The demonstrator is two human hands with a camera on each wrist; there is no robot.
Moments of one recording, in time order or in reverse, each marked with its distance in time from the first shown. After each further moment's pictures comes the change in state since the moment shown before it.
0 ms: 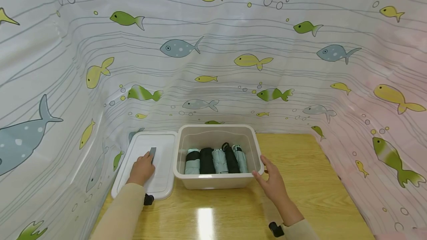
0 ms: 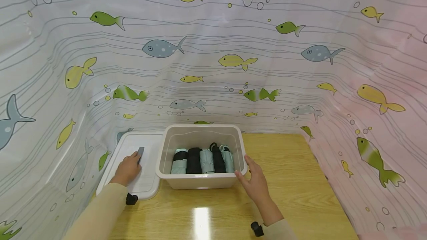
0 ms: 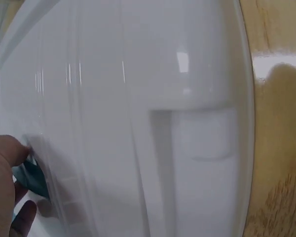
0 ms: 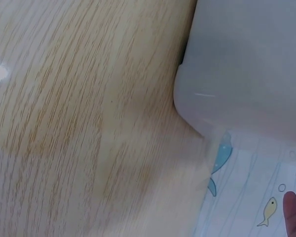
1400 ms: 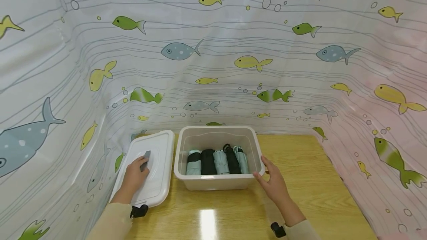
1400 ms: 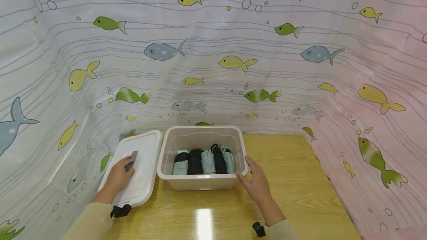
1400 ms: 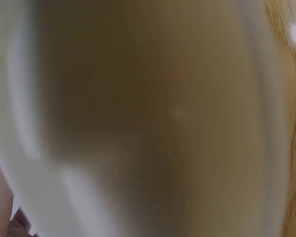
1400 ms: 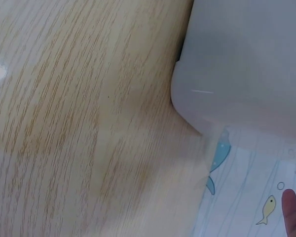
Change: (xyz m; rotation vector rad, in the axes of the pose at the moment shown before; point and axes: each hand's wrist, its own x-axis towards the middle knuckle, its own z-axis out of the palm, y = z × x) left_hand -0.039 -0.005 -0.026 -0.399 0.116 -0.118; right_hand 0.000 -0.001 -0.004 0.003 -0.026 -0.002
